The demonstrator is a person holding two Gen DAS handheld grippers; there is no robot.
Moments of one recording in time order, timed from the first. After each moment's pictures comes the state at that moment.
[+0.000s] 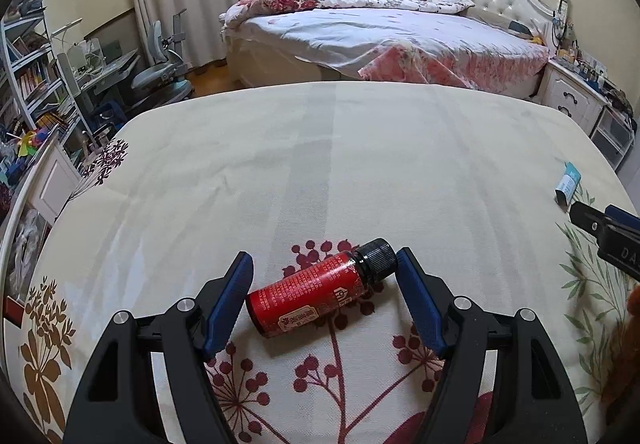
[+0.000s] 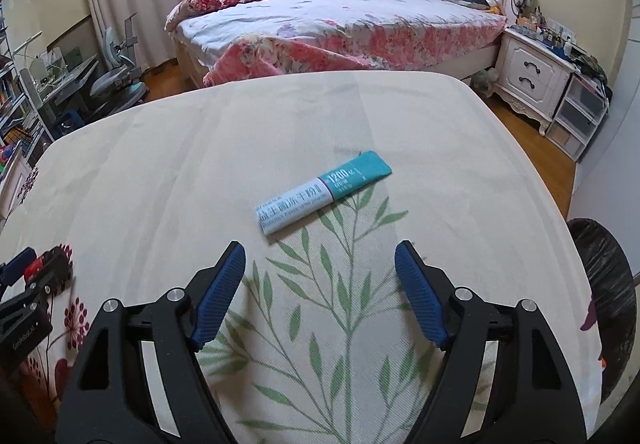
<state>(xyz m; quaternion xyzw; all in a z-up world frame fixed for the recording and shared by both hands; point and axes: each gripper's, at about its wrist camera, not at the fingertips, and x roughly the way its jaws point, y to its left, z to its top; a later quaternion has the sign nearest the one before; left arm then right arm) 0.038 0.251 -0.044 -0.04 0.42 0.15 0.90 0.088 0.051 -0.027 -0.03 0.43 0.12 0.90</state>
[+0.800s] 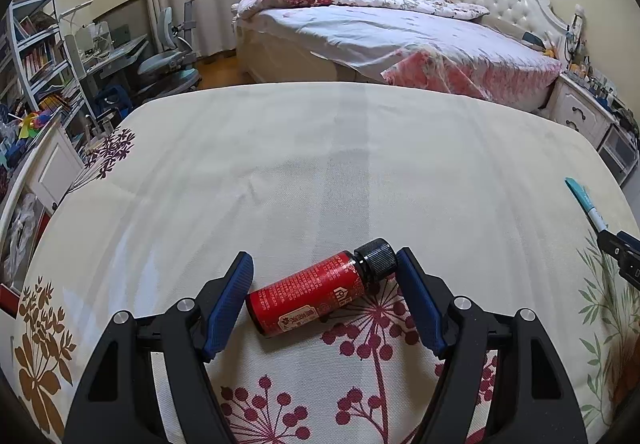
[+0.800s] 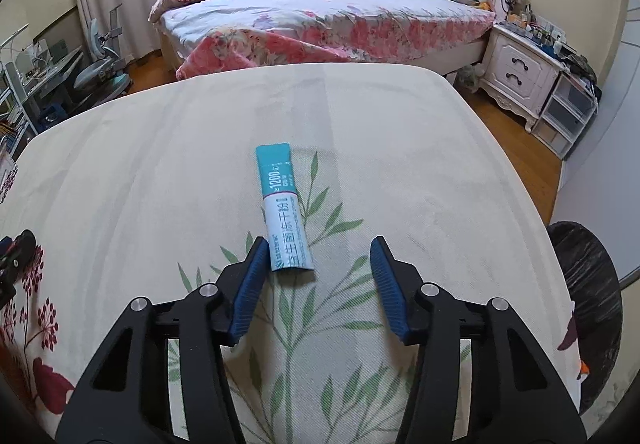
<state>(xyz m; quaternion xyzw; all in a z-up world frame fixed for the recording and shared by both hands) 0.047 0.280 -0.046 -0.07 0.42 0.16 0.89 0.098 0.023 -0.032 -0.05 0.44 0.10 0.89</state>
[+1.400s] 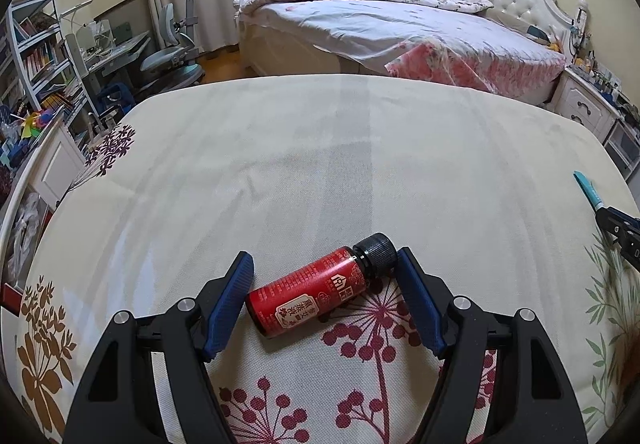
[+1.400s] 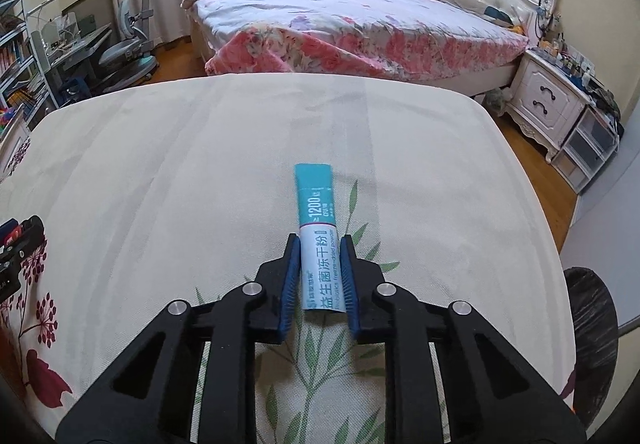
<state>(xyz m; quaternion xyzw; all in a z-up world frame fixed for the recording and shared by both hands) 0.049 0.280 -0.050 -0.06 0.43 0.17 0.89 0.114 0.049 -0.030 -0.09 0.43 0.15 0.88</state>
